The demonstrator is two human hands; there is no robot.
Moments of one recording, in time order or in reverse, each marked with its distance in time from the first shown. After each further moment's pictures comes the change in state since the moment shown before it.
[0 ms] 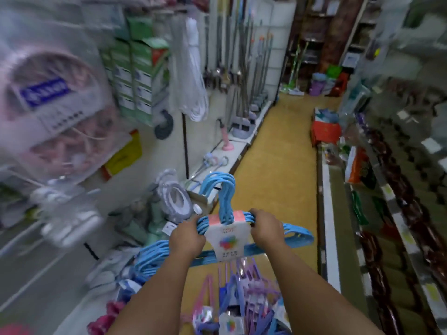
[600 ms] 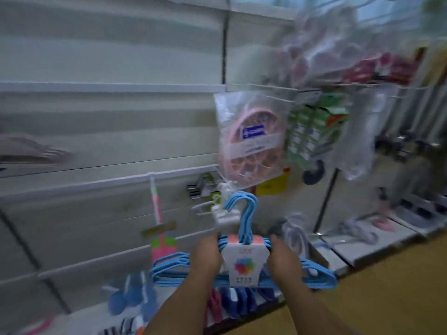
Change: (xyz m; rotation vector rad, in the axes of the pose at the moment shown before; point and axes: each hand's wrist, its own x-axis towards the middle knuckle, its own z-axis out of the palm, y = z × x) left_hand -0.160 -0.095 -0.110 -0.011 0.474 -0.602; right_hand -0.091 -0.153 0.031 0.000 -0.117 -0.723
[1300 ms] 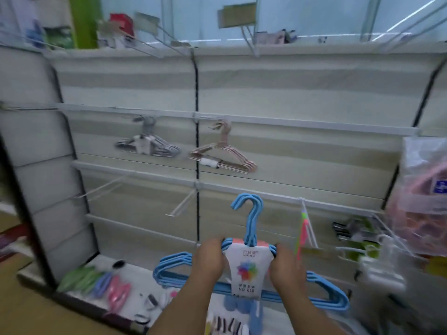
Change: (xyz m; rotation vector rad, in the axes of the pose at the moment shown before) left_hand -0.147 -0.253 -0.213 0.063 0.410 -0.430; right_hand -0.134 -0.313 0.068 0.159 -0.123 -0.452
